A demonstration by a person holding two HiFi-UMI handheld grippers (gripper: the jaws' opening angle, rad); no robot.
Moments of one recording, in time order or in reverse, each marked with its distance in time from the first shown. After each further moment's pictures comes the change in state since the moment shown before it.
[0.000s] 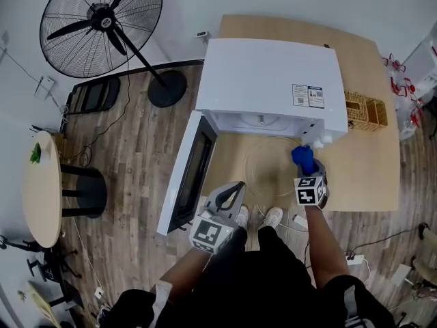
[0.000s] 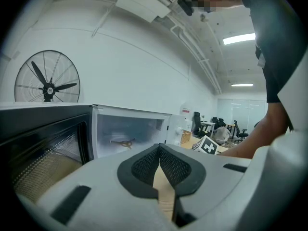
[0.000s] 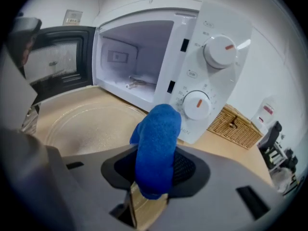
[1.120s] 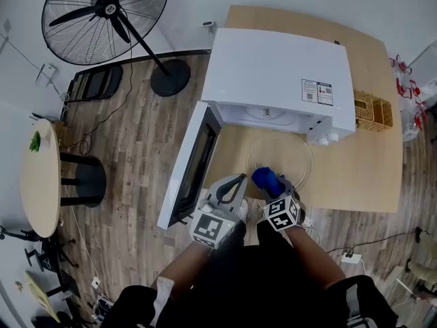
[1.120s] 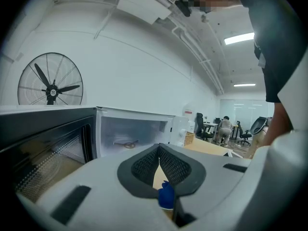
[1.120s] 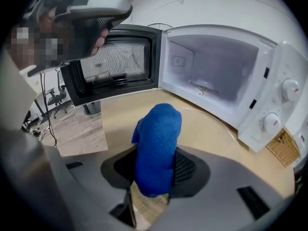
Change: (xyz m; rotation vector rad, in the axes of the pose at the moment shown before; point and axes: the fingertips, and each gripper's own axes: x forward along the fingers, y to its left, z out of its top) left arm -0.001 0.010 0.005 0.000 -0.019 0.031; right arm -0.056 0.176 0.001 -0.189 -0.006 0.424
